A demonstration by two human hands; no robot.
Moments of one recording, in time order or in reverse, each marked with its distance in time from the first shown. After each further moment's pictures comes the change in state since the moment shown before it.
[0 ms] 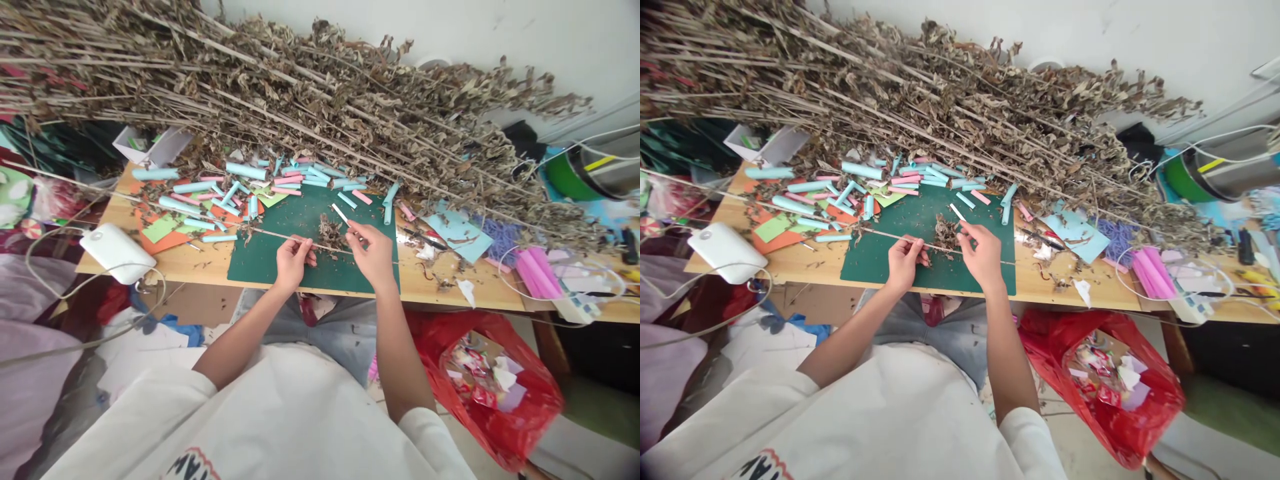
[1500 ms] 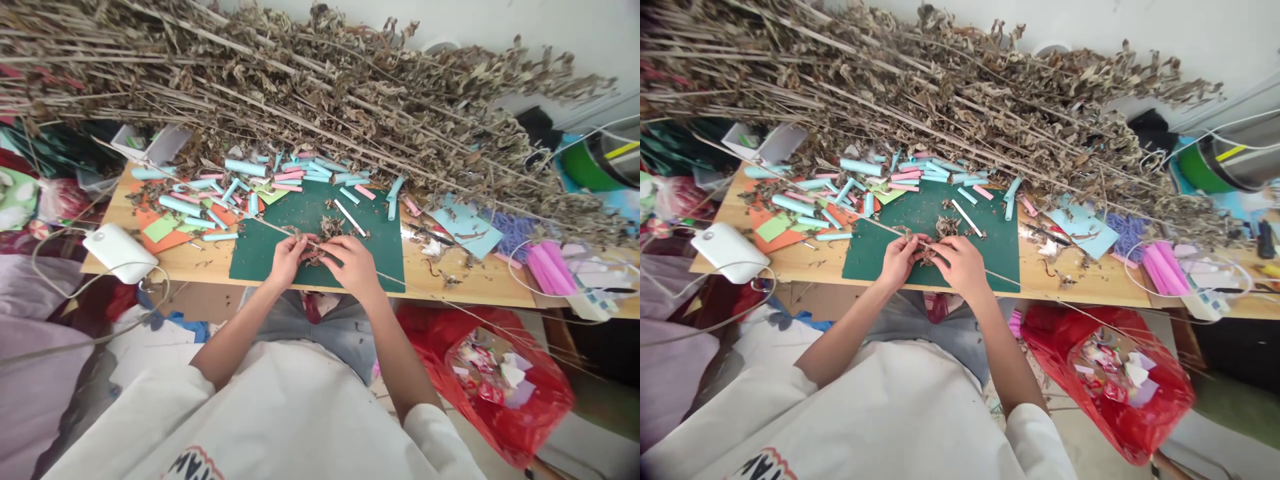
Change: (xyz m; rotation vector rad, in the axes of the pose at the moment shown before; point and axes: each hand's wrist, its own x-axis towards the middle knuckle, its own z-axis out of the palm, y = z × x) left_hand 0.004 0.009 -0.018 -0.115 -0.175 -0.142; right_hand -0.028 -0.024 0.022 -0.159 -0.169 -0.272
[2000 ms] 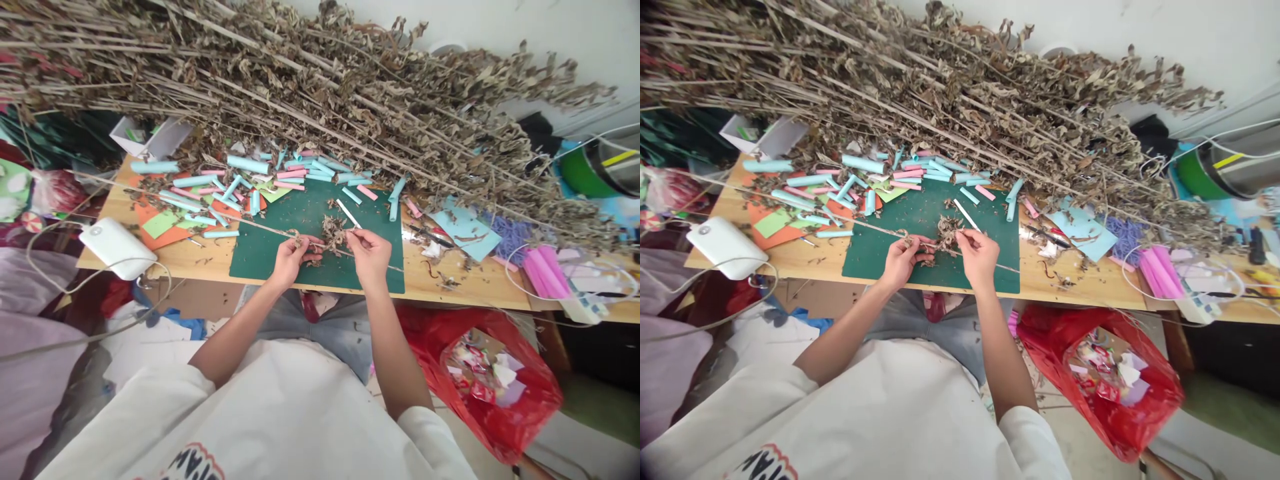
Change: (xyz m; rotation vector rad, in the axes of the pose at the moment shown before) left_hand -0.003 0.000 0.000 0.030 -0.074 0.017; right_hand 0.012 0.022 0.014 0.542 0.416 0.573
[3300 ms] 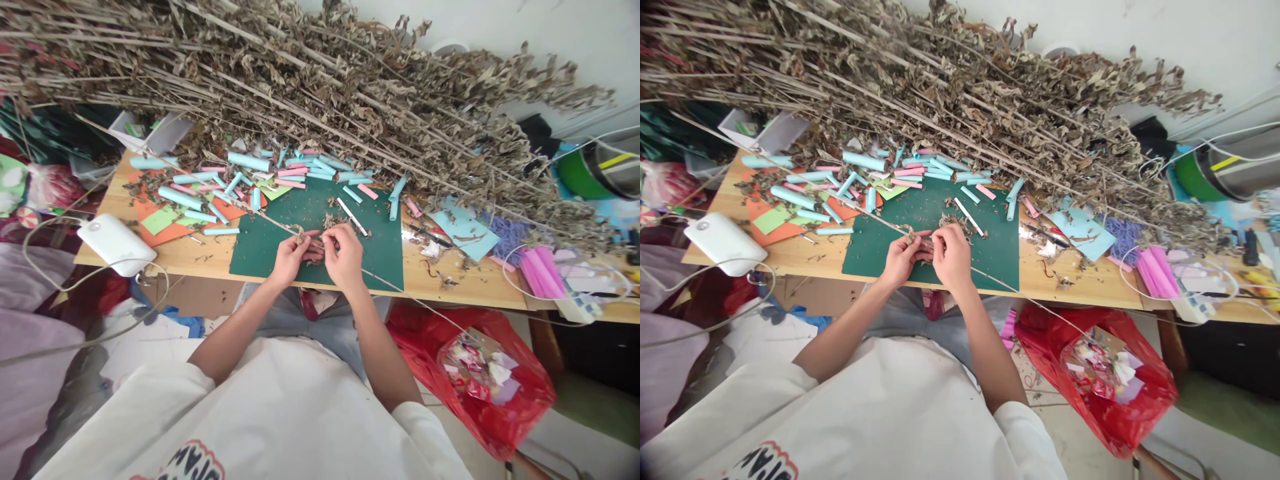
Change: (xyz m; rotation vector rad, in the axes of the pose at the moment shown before) left_hand 0.000 0.001 -0.001 -0.014 0.018 -0.040; right_hand -0.019 -0.020 0.026 -0.416 -0.203 -0.454
